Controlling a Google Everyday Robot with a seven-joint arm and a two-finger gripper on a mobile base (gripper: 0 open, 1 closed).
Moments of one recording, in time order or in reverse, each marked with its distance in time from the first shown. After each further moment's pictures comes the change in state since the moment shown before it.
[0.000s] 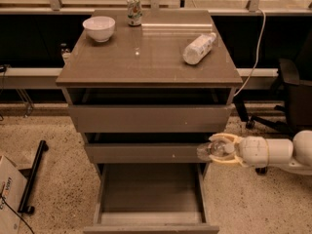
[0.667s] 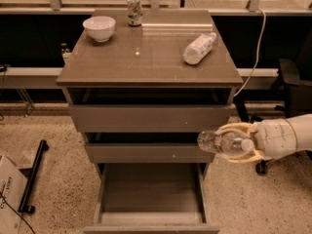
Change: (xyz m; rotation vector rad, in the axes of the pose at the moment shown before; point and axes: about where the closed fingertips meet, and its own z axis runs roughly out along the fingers) arm -0.140 0.040 -0.036 -0.241 -0.039 -0.349
